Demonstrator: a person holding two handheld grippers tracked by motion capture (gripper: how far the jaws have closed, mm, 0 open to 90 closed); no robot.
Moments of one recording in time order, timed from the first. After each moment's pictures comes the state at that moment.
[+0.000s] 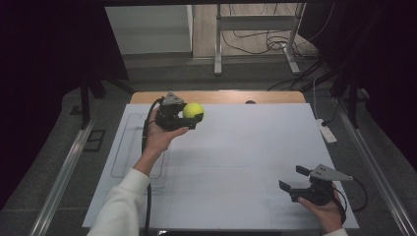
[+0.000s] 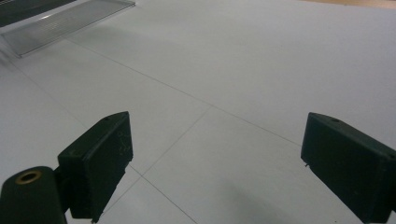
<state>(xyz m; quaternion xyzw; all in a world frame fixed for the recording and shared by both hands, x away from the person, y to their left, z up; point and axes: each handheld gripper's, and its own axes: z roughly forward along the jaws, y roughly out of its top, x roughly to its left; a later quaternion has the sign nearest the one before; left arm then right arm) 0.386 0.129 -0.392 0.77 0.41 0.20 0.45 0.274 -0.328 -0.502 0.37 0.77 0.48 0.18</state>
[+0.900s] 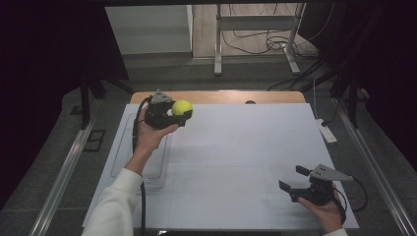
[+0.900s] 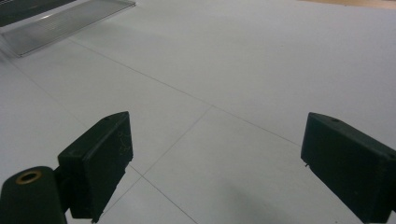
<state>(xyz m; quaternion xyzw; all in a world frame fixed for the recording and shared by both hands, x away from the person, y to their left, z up) 0.387 0.155 -0.392 0.75 0.43 0.22 0.45 0.274 -0.327 -0.502 0.37 0.77 0.48 0.18</state>
